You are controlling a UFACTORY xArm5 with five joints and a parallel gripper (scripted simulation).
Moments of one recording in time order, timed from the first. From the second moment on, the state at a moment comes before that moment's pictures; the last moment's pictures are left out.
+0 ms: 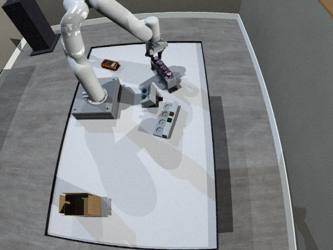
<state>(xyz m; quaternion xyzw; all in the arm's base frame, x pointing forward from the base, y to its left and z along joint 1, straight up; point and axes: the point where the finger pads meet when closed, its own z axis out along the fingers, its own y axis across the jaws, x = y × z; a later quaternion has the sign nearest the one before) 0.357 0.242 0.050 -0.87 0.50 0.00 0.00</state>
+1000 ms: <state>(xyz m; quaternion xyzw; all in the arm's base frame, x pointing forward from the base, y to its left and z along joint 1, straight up) 0.357 0.242 0.050 -0.60 0.80 0.00 0.00</state>
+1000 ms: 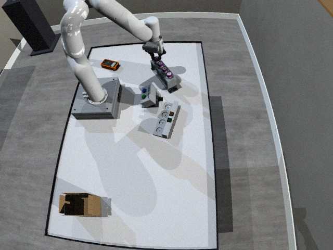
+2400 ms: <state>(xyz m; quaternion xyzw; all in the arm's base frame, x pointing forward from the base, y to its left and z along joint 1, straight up) 0.358 0.242 0.050 -0.93 0.37 0.00 0.00</state>
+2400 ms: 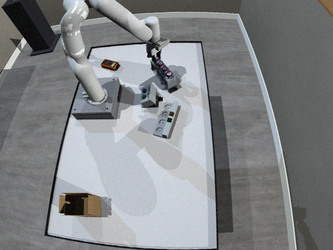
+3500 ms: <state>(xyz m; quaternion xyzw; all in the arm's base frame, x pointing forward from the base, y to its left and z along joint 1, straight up) 0.357 0.242 0.050 -0.98 0.18 0.00 0.00</state>
